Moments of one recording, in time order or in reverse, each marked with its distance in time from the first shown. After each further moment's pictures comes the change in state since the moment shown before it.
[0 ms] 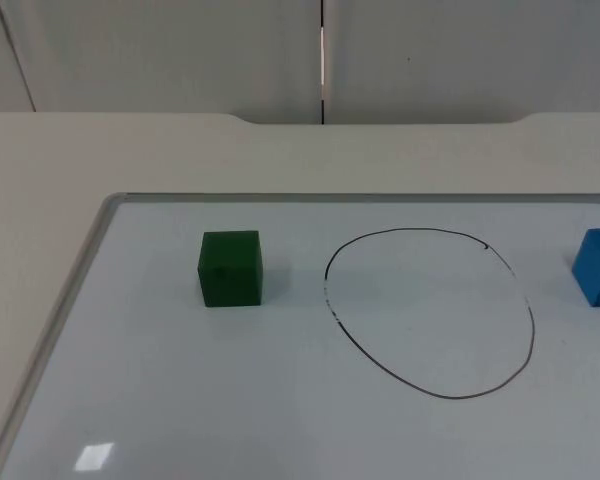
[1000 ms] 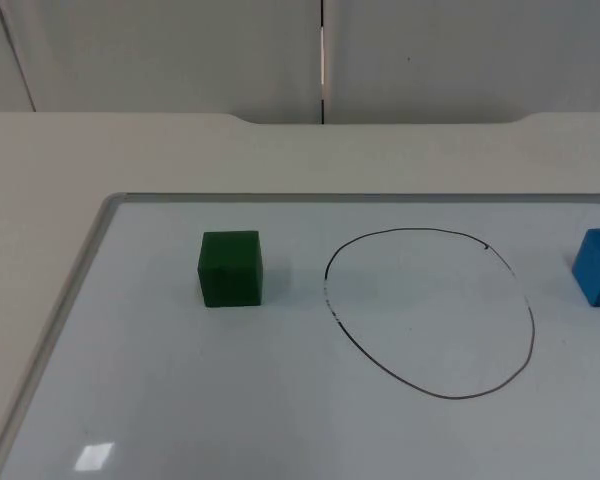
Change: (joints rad) right arm 0.000 0.000 0.000 0.000 0.000 0.000; left arm 0.000 0.324 -0.018 -0.170 -0.263 0.082
